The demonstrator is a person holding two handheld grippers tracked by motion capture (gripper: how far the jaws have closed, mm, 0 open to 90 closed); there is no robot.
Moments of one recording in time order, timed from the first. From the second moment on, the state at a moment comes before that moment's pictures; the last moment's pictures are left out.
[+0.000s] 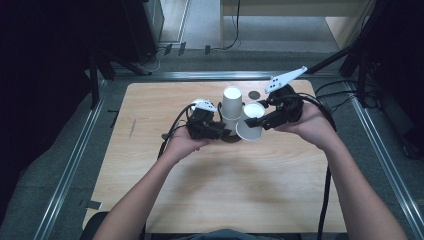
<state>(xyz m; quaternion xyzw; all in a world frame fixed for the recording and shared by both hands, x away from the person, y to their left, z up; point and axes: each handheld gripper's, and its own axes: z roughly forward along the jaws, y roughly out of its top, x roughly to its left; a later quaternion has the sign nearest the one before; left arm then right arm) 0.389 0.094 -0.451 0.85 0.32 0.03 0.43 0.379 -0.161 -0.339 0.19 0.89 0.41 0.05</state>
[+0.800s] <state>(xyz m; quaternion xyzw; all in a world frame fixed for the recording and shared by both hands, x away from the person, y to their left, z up) 0.353 0.127 -0.459 0.86 0.25 0.01 0.44 0.356 -0.143 -0.415 0.14 0.90 0.41 0.00</state>
